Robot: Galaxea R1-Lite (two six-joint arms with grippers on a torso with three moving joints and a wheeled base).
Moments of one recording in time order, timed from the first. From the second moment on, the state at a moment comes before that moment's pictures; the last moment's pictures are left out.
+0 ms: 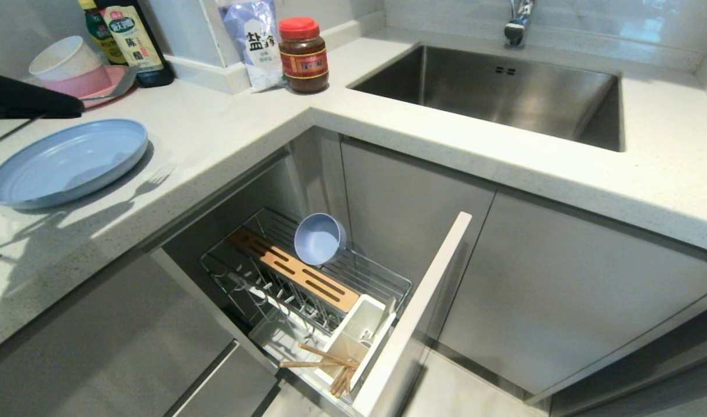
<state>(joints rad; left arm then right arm) 0.19 1.46 -1.92 0.92 -0.64 -0.02 0.00 0.00 0.00 0.00 0.00 0.02</state>
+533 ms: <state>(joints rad) -0.19 1.46 -1.85 1.18 -0.40 0.25 0.00 0.00 0.00 0.00 0.00 0.02</state>
